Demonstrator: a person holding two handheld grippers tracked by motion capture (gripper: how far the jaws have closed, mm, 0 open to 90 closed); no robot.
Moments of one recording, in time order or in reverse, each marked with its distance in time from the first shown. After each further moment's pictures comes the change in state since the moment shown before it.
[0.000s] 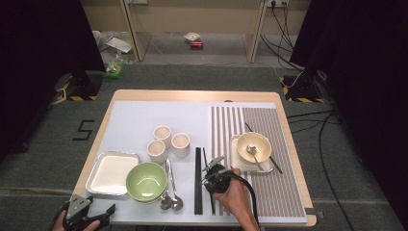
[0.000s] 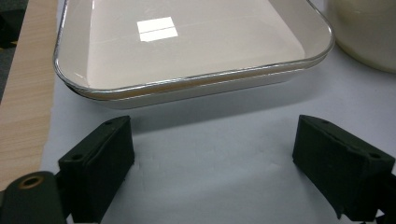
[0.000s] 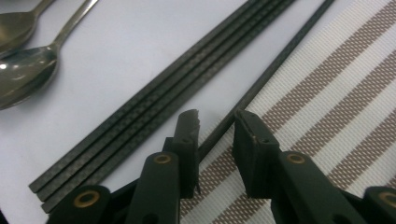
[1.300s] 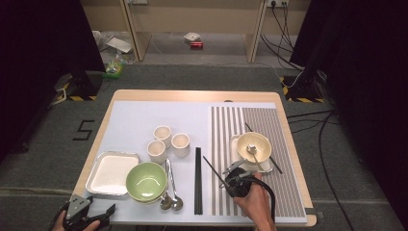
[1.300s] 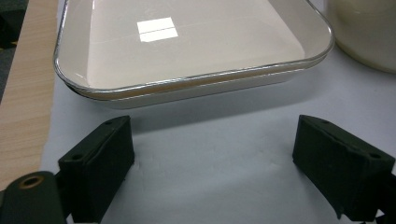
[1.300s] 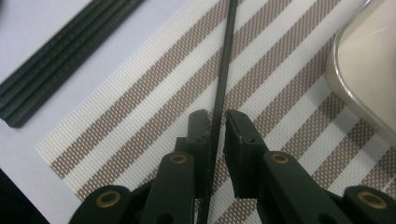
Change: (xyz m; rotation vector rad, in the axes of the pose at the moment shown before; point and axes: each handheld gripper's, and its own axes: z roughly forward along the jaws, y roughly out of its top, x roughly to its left) left arm 0.000 0.000 0.000 -0.001 0.000 -0.001; right arm -0.020 -0.037 -0.034 0.064 -0.059 0.083
